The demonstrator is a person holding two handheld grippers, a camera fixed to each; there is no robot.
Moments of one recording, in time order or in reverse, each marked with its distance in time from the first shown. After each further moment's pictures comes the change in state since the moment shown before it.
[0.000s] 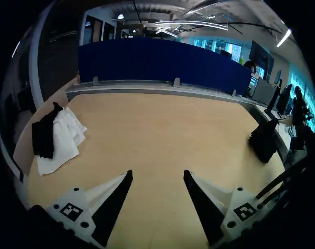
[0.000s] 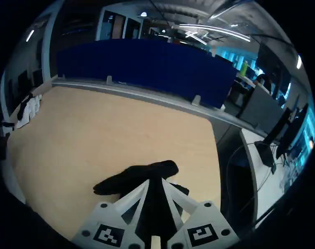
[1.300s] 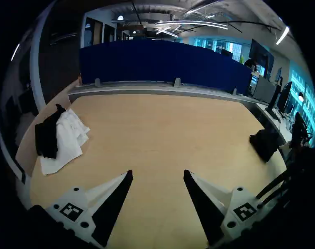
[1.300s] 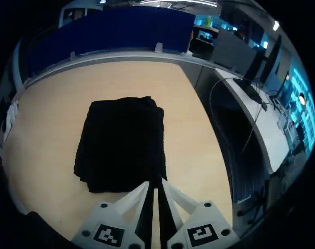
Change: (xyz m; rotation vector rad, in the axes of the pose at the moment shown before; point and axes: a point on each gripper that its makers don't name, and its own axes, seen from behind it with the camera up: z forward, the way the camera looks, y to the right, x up) left arm -0.001 0.001 -0.014 0.021 0.004 0.016; right arm -0.178 0.030 -0.003 -0.163 -0.210 0.236
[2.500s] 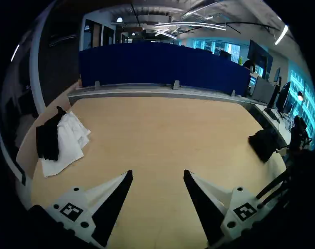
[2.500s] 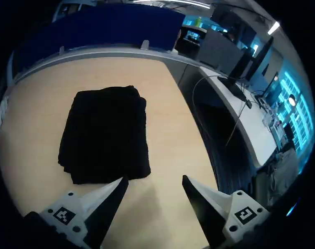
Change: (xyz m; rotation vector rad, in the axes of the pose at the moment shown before) left arm 0.004 -0.002 -0.008 -0.008 0.018 0.006; right arm -0.024 0.025 -0.010 -0.149 -0.007 -0.006
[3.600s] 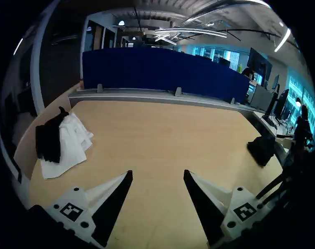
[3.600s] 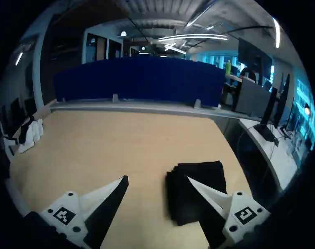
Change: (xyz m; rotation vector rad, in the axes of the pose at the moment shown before) left arm 0.006 -0.026 -0.004 -0.029 0.053 -0.034; right arm 0.136 -0.212 -0.122 0.312 0.411 0.003
